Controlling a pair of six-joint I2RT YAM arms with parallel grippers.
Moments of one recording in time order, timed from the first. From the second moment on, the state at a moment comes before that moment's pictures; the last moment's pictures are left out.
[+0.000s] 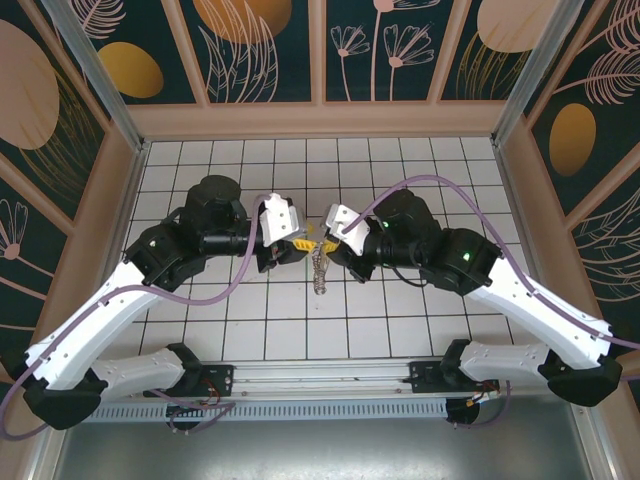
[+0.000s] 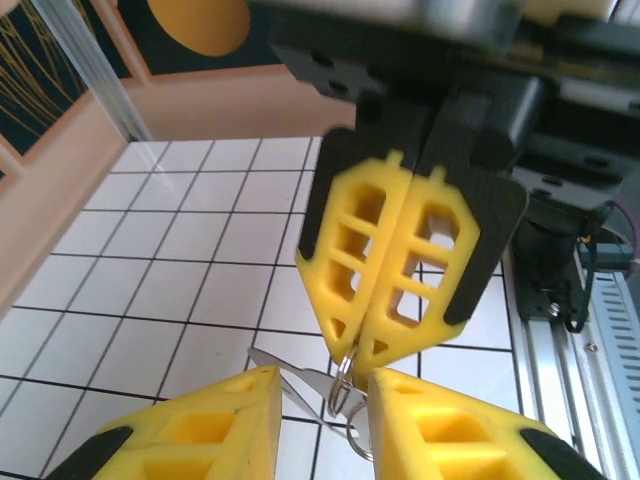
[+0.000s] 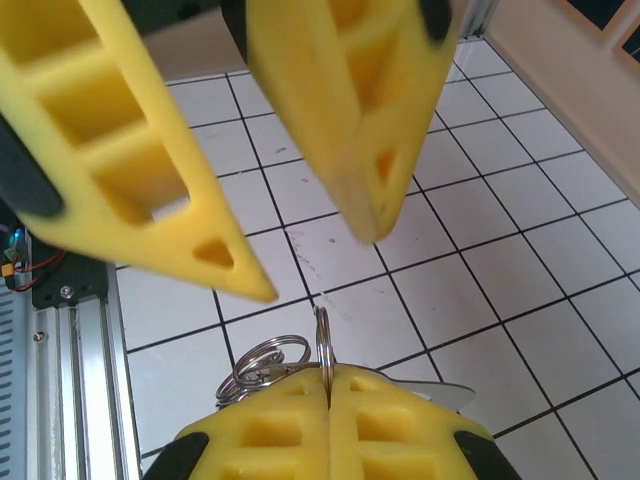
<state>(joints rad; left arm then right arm) -0.79 1.11 1.32 -0.68 0.51 0.39 1.01 1.11 1.34 -0.77 -0.16 -0.26</state>
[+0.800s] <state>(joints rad) -0.79 1.14 1.30 -0.66 0.61 0.39 1.01 1.13 1.36 -0.80 -0.21 -0.29</state>
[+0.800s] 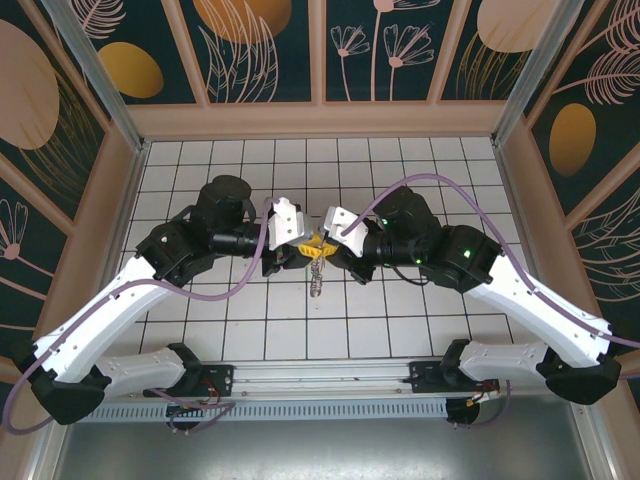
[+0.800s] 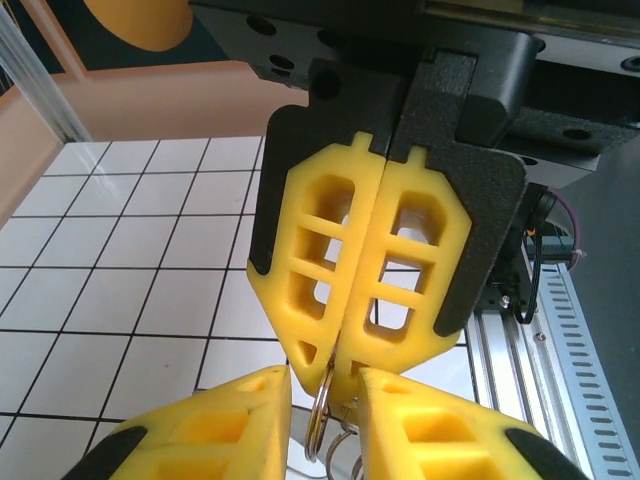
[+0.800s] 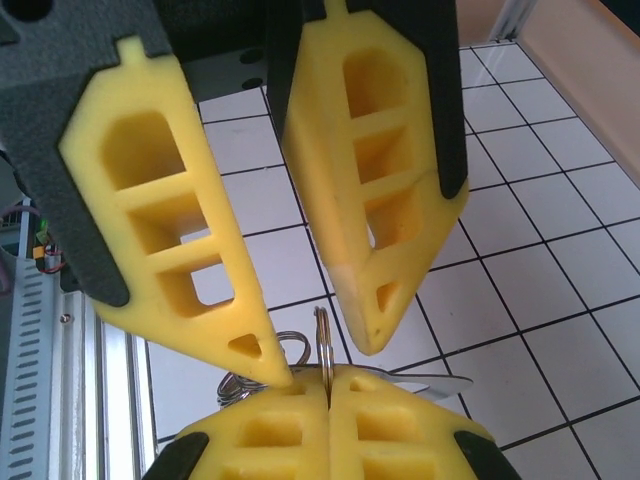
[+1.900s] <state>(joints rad) -0.79 1.05 1.12 -0.45 0.61 0.31 1.00 0.99 1.23 -0.68 -0.23 -0.24</state>
